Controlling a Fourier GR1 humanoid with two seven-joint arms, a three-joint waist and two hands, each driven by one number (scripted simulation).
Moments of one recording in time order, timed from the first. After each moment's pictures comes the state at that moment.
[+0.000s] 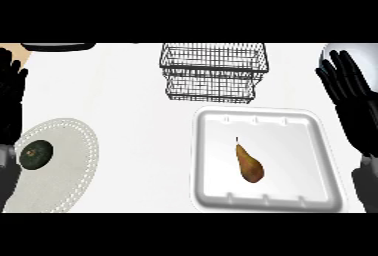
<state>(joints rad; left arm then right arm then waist) -0.26 0.51 0.02 -1.56 0.21 0.40 0.17 -0.24 -0.38 -0.04 -1.65 -0.36 0.07 0.02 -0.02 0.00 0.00</state>
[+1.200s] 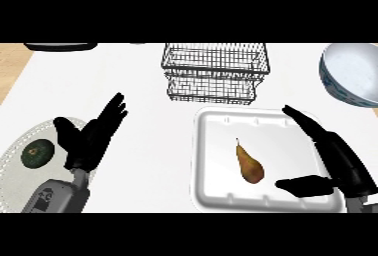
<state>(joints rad) -0.18 0.29 -0.24 -1.49 0.31 0.12 0.19 -0.05 -0.53 0.27 -1.80 0.34 -0.02 0.22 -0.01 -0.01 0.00</state>
